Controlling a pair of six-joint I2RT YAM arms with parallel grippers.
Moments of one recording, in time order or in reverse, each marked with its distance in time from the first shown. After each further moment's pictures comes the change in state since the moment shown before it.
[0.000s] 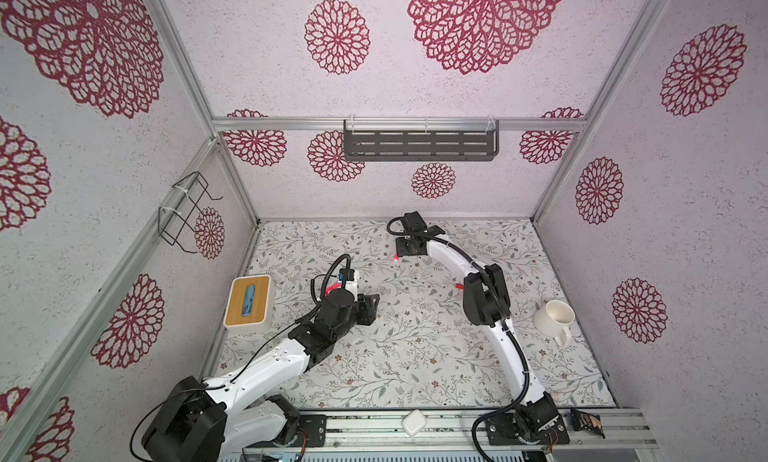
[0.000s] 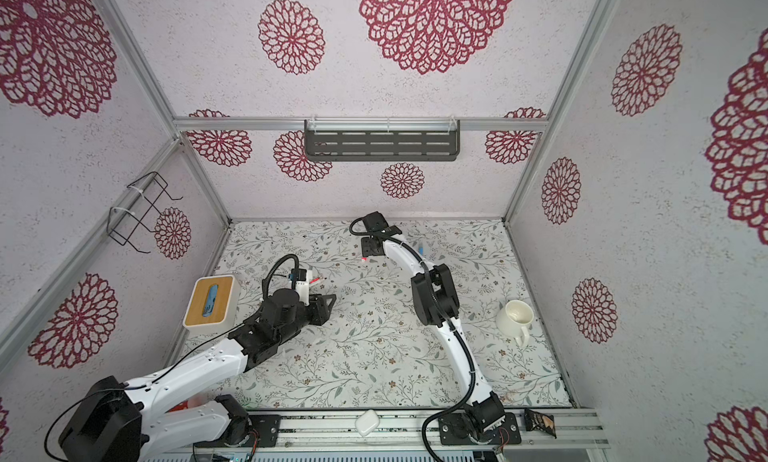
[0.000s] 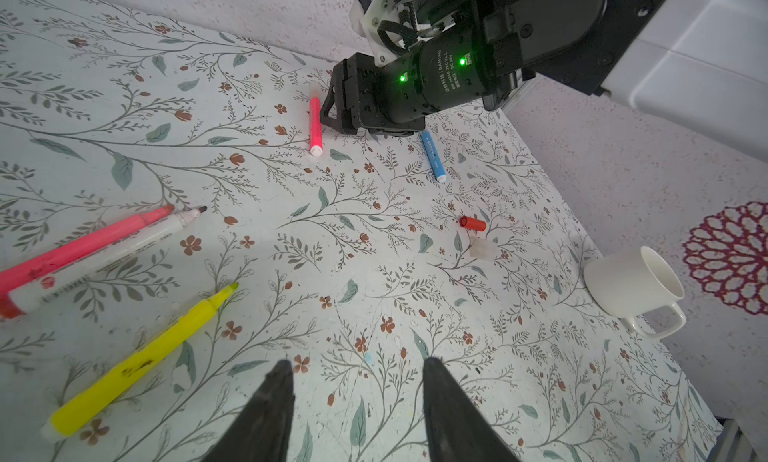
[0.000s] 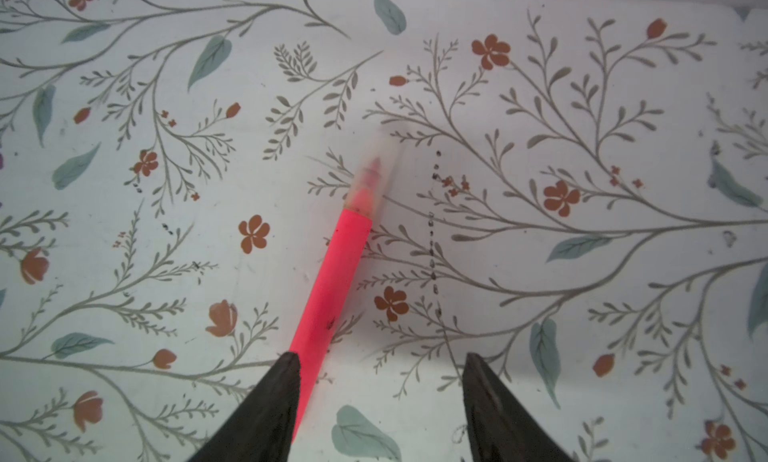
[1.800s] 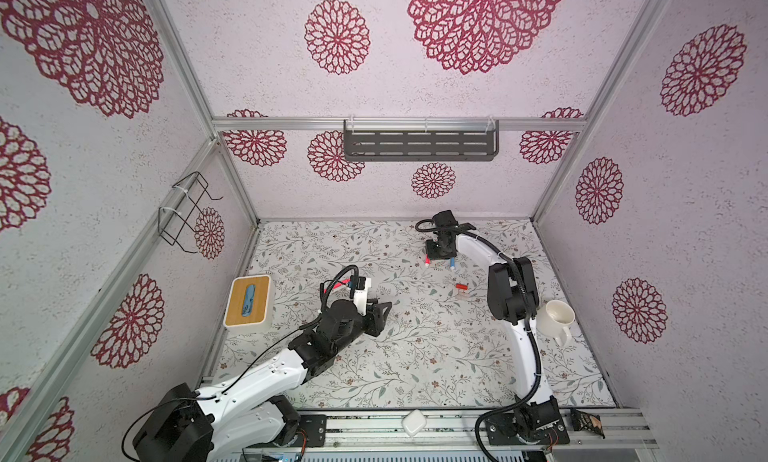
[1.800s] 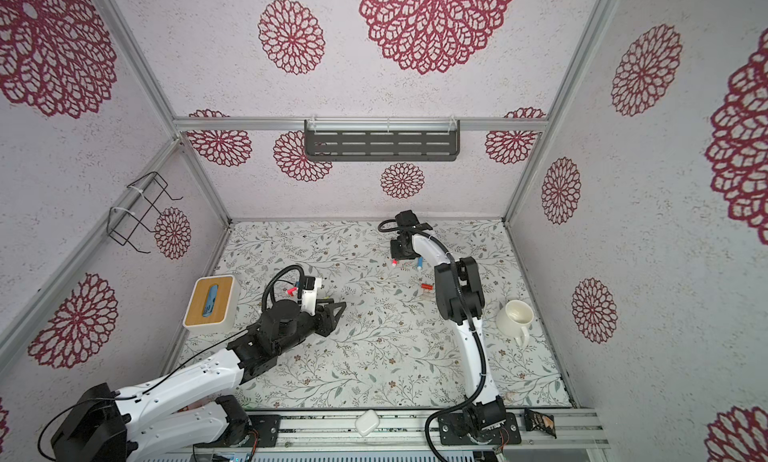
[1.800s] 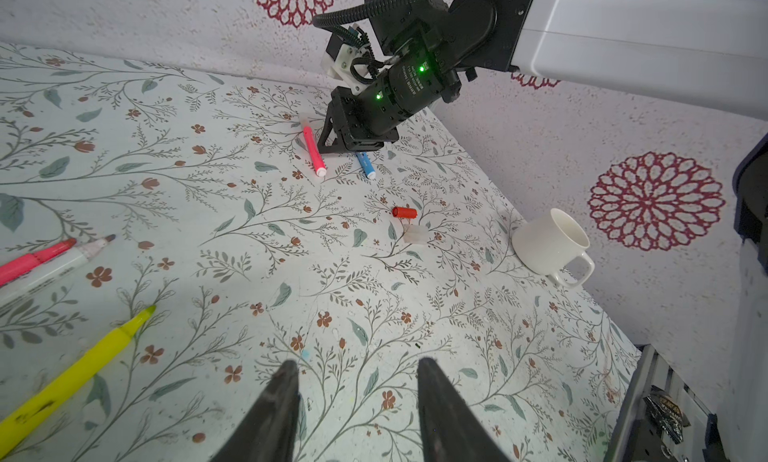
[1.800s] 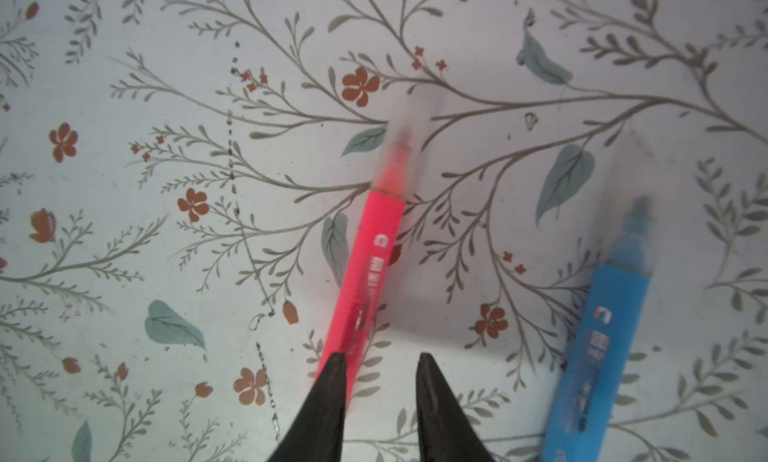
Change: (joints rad) left arm -0.127 -0.064 -0.049 0.096 0.025 0.052; right arm -0.187 -0.185 -0.294 -0.030 -0.134 -0.109
